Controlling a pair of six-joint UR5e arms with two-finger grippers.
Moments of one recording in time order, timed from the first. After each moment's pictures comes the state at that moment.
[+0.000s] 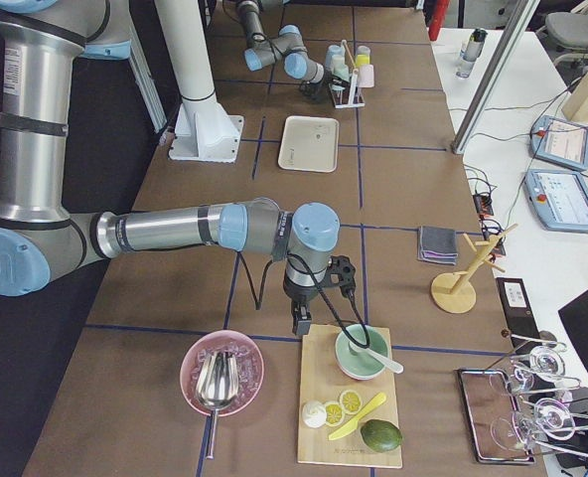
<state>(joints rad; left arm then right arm) -0.41 -2.16 -1.69 -1.17 -0.97 0.88 1.55 -1.73 1.88 -1.84 2.25 -0.23</state>
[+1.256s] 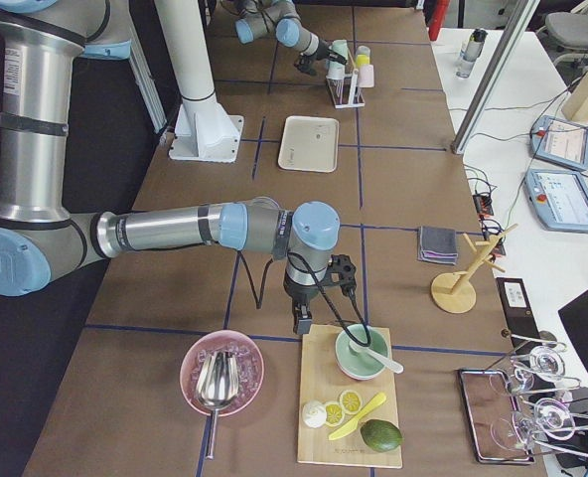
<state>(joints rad) -0.43 -2.09 -2.04 -1.05 -0.97 1.00 1.55 -1.73 1.88 -1.84 2.25 -0.23</state>
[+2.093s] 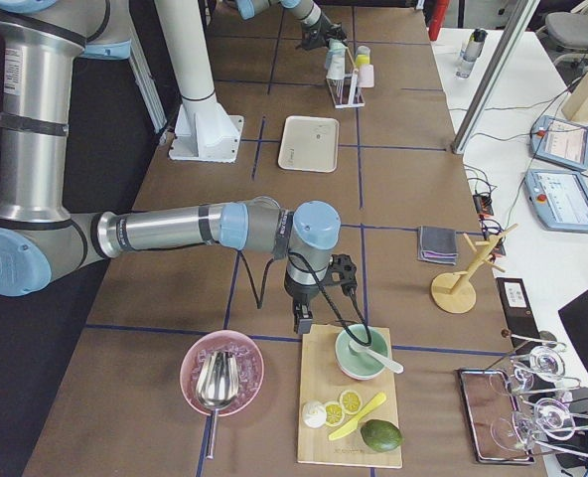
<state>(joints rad) -0.52 -2.09 -2.19 -1.19 -1.26 0.42 1.55 -1.72 1.88 -1.84 2.25 -0.23</state>
